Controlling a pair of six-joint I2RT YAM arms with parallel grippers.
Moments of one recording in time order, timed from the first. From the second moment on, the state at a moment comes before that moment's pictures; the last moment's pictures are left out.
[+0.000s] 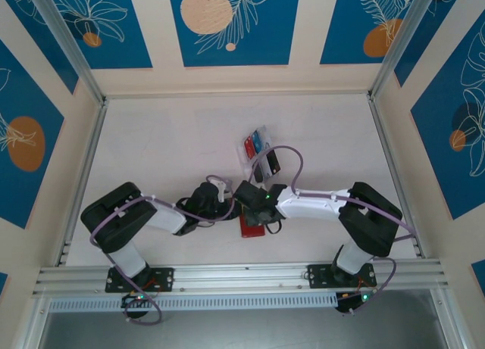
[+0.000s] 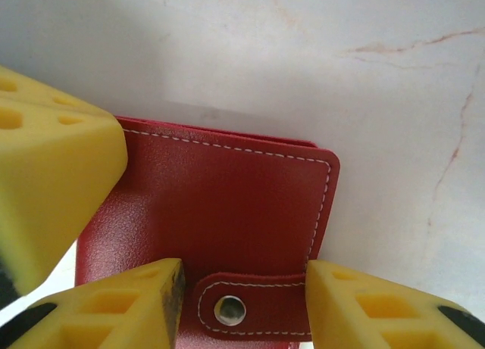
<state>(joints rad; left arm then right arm) -0.82 1.68 0.45 0.63 0.30 -0.87 1.01 1.61 0.90 -0.62 0.16 0.78</state>
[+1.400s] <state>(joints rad) -0.84 1.69 0.43 0.70 0.27 -0.87 0.95 1.24 0.75 -0.68 0.30 0.95</state>
